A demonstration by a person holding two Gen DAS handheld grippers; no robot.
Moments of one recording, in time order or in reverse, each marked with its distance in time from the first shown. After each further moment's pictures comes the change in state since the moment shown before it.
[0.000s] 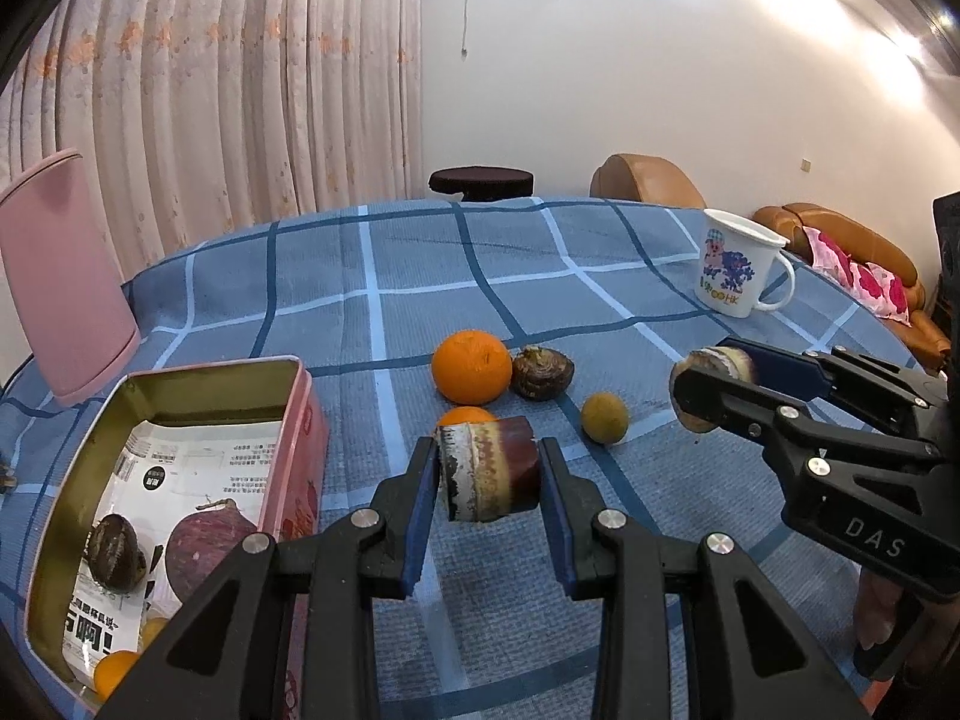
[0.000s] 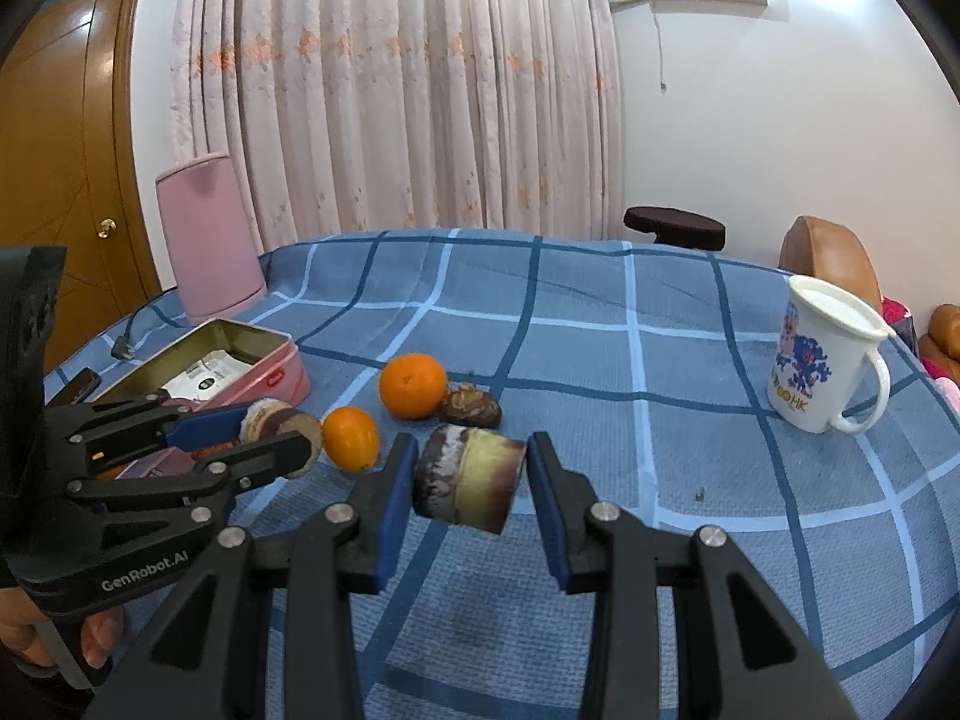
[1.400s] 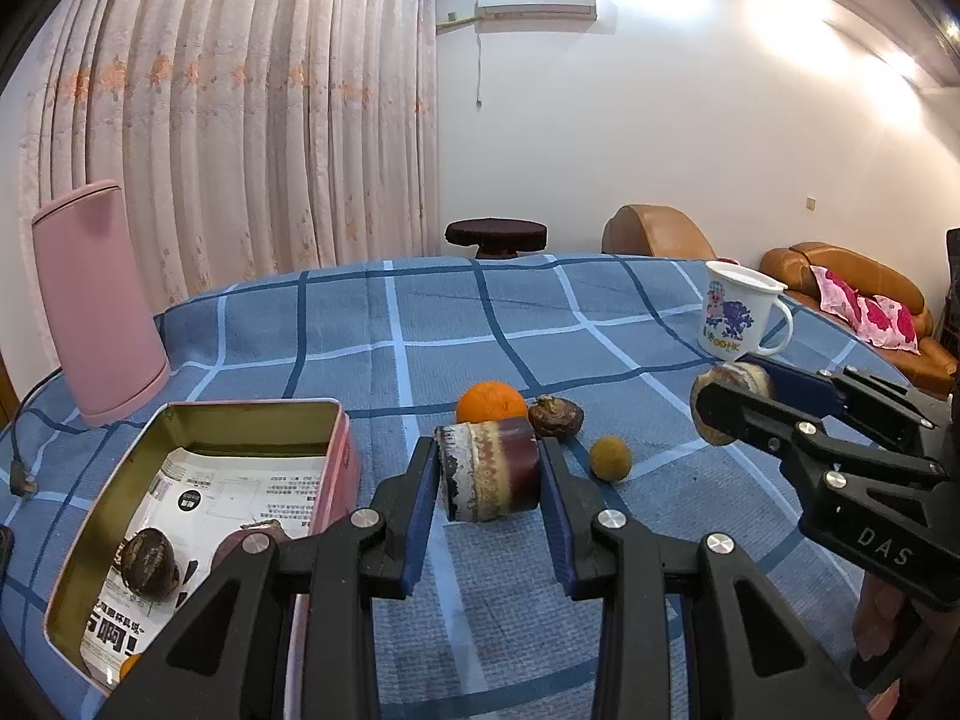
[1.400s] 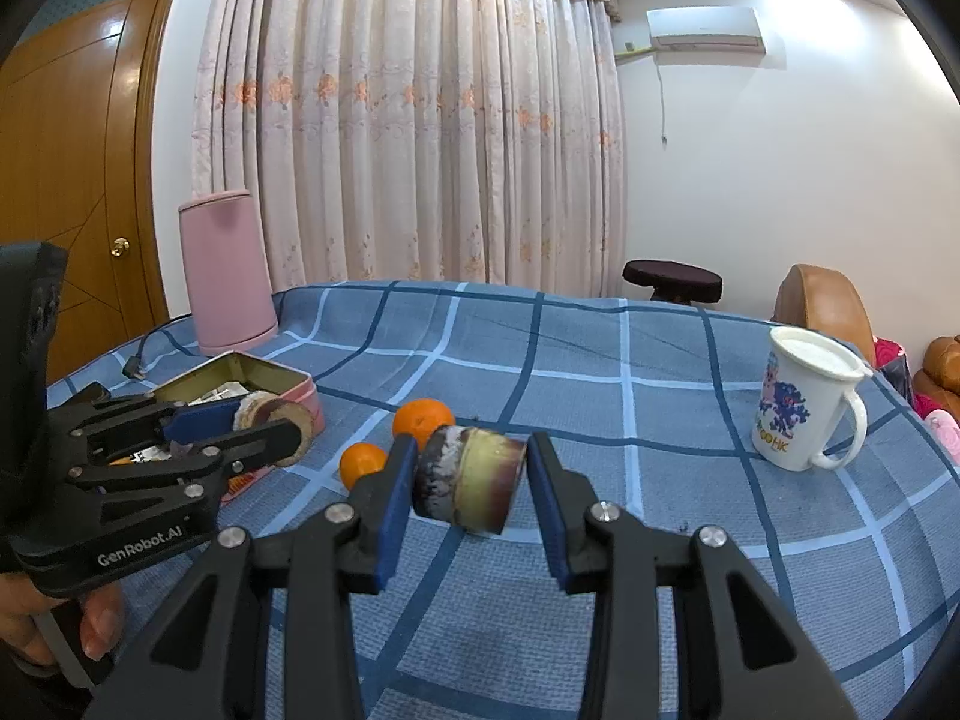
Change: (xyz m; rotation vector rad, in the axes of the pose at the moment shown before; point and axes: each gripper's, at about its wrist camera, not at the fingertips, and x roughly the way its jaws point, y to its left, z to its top) left arm -0.026 0.005 -0.002 -0.014 -0.137 0.037; right arm -0.022 0.006 -0.002 -0.038 -0.120 -0.004
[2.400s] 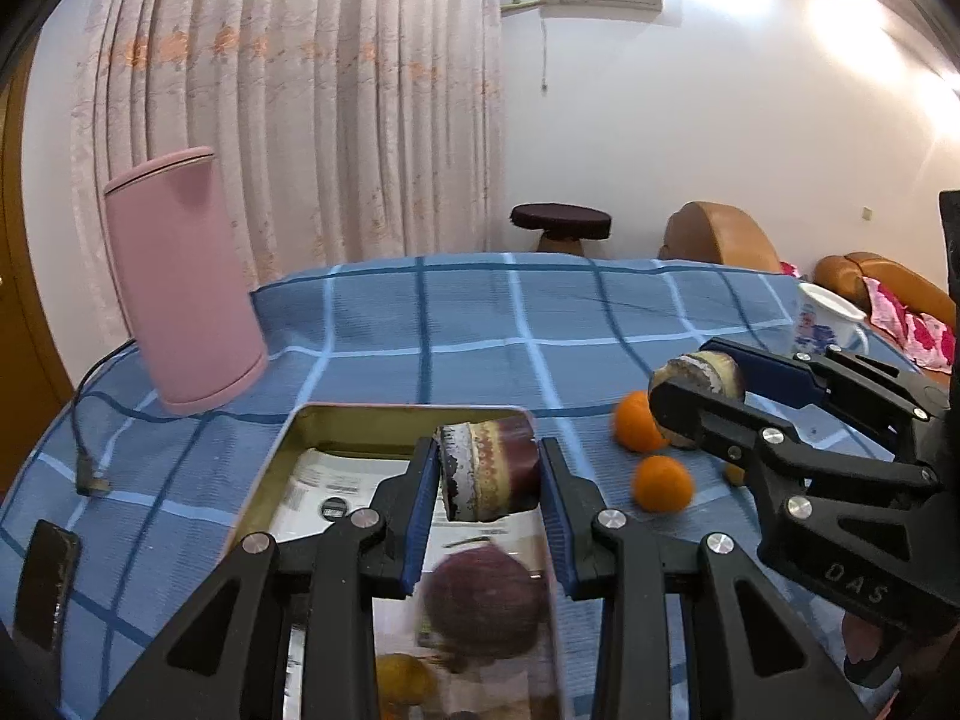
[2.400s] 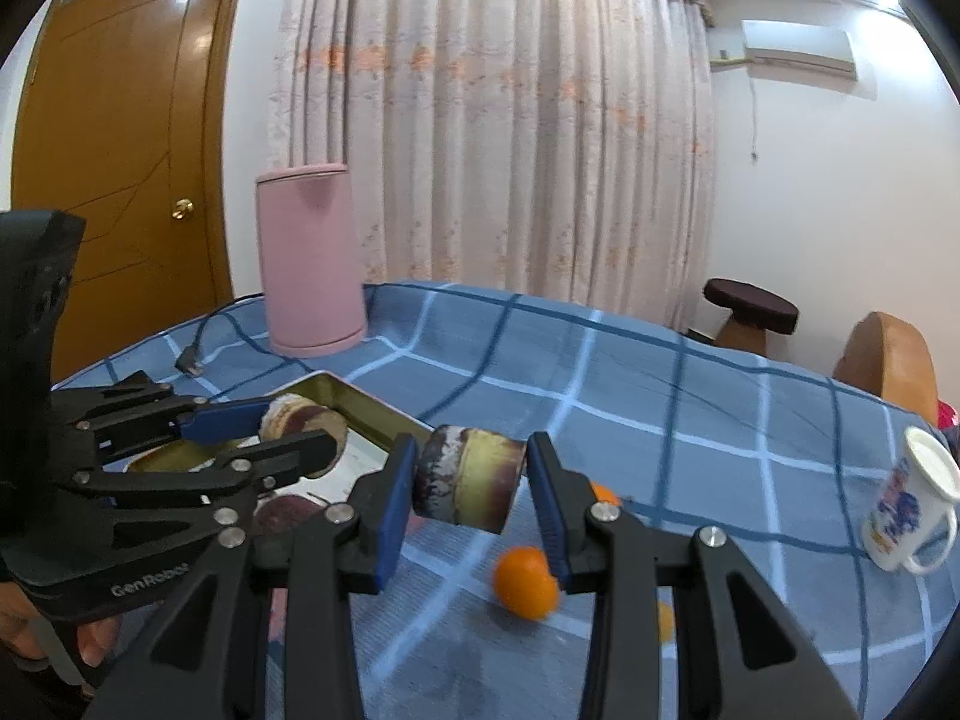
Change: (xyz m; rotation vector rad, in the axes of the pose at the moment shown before) left arm -0.009 0.083 0.015 -0.064 0.061 0.128; right arm 0.067 0.091 0.050 -0.135 0.031 0.167
